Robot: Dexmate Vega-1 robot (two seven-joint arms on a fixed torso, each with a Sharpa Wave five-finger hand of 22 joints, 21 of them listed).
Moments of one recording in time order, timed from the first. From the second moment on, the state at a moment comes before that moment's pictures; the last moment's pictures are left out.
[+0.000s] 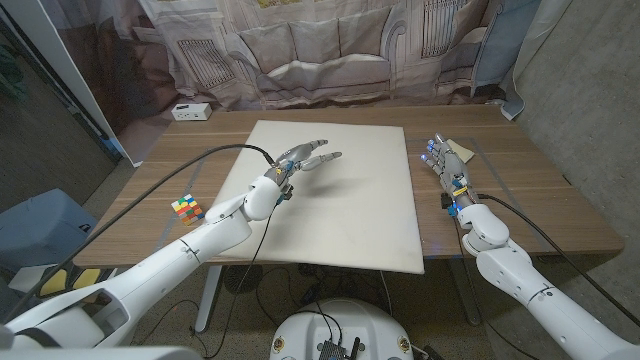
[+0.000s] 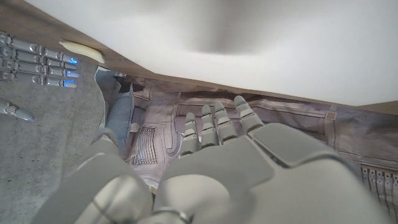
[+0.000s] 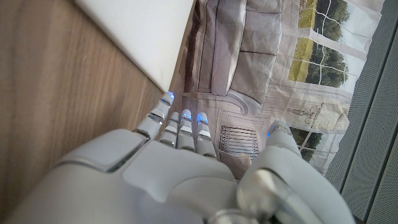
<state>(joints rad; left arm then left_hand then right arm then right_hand) 0.78 0.65 0.67 -1.70 0.32 0.12 0.21 0.16 0.00 0.35 -0.07 0.19 0.18 0.03 0.19 0.19 0.20 0.08 0.22 0.21 0.18 0.09 0.19 0.18 0.10 0.20 0.20 0.19 -1.08 -0.56 -0.29 -1.50 0.62 0.37 -0.13 0.27 0.06 0.22 -0.13 0.18 0.23 0.10 0.20 0.19 0.19 0.14 0.20 0.19 0.07 0.08 0.21 0.23 0.29 0.04 0.24 0.17</state>
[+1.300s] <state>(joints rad) 0.83 0.63 0.55 -1.56 -0.05 -0.18 0.16 0.15 0.00 0.35 -0.07 0.19 0.21 0.04 0.19 0.18 0.23 0.10 0.24 0.21 0.21 0.10 0.20 0.18 0.12 0.19 0.20 0.19 -1.10 -0.56 -0.28 -1.52 0.61 0.39 -0.13 0.27 0.06 0.22 -0.13 0.18 0.23 0.10 0.20 0.19 0.19 0.14 0.20 0.19 0.07 0.08 0.21 0.23 0.31 0.03 0.23 0.17</state>
